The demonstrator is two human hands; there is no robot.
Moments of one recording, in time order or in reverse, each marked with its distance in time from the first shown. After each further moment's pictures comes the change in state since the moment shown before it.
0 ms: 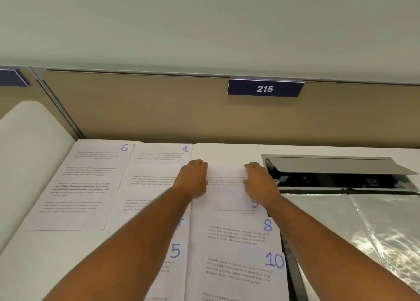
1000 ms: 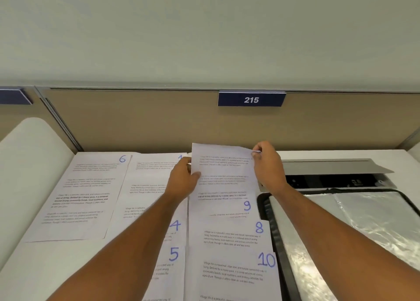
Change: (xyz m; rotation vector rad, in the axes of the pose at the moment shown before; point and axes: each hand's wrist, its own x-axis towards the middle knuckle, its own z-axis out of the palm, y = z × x) left_hand -0.026 0.011 -0.044 -0.911 0.177 -0.311; right_hand -0.017 -0.005 -0.080 0.575 0.462 0.104
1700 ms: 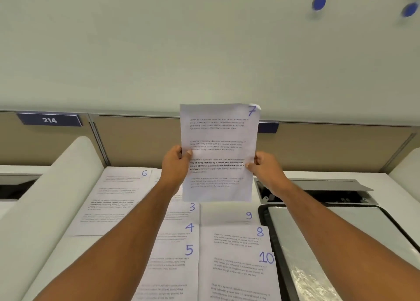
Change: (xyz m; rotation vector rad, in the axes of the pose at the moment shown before) left_hand -0.063 0.083 -0.107 -0.479 0.154 0.116; right_hand -0.054 -0.108 -0.069 0.246 -0.246 0.044
